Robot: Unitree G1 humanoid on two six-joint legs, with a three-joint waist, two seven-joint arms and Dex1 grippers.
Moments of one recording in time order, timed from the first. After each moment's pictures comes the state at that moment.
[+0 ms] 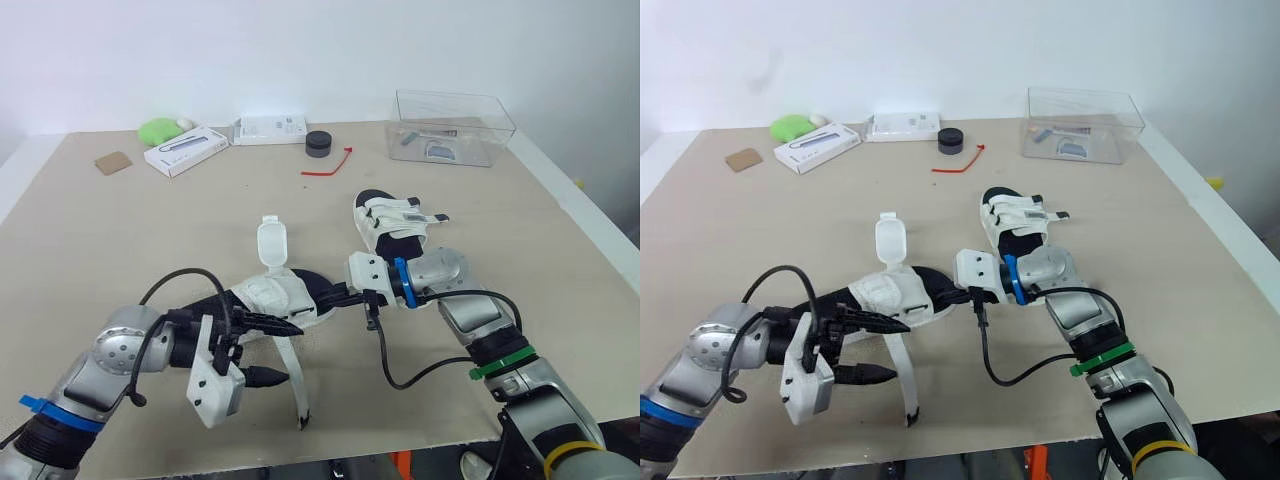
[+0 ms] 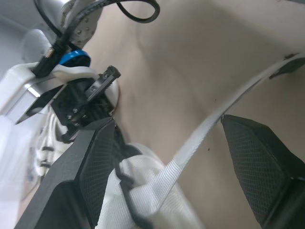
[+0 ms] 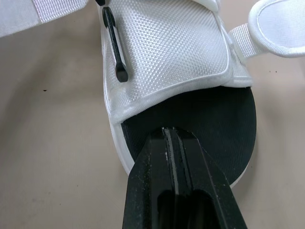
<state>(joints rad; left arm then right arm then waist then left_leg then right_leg) -0.19 0.75 -0.22 -0.23 -0.04 -0.66 -1.12 -0.66 -0.50 0.35 0.21 0.06 0.03 1.26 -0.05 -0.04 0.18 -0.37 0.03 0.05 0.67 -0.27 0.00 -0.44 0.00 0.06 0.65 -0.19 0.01</state>
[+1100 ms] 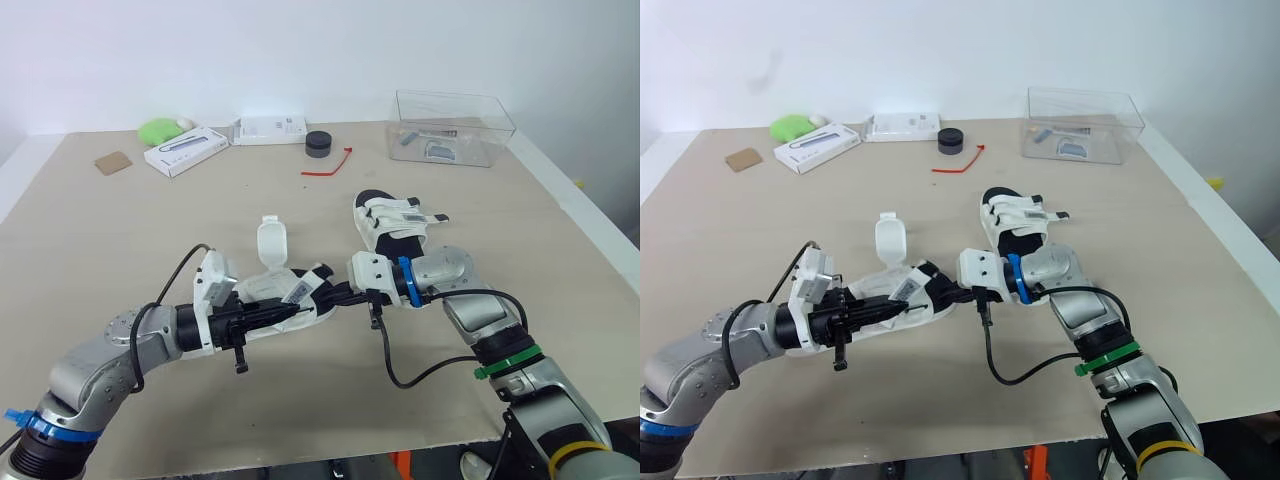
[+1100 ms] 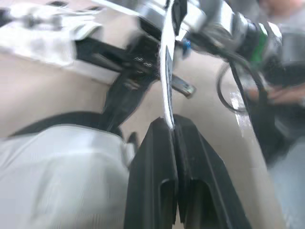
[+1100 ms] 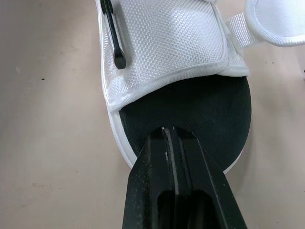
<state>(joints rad) -0.14 0.67 -0.02 -0.44 -0.93 0.64 -0.76 -0.66 -0.52 0.35 0.20 0.05 0.03 1.26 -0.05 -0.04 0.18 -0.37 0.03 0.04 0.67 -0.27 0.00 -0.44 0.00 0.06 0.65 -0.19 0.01</state>
